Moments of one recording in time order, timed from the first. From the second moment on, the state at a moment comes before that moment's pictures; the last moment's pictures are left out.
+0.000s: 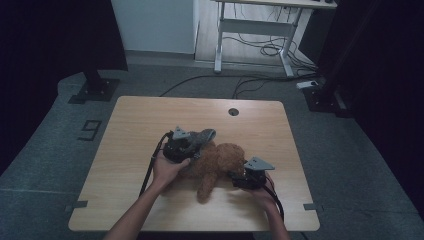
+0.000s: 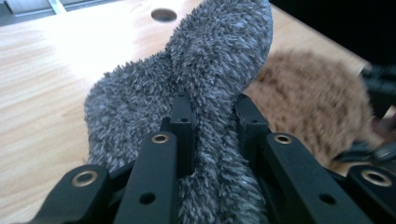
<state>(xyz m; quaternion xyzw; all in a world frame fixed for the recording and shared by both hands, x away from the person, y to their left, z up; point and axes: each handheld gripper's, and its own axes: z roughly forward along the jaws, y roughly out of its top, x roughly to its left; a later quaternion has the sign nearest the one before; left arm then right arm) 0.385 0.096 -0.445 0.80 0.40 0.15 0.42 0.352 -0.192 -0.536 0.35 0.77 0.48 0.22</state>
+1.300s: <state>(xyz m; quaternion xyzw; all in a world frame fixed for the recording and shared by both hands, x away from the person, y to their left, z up) 0.325 0.100 -0.458 0.76 0.39 0.14 0.50 0.353 -0.179 -0.541 0.37 0.77 0.47 0.21</state>
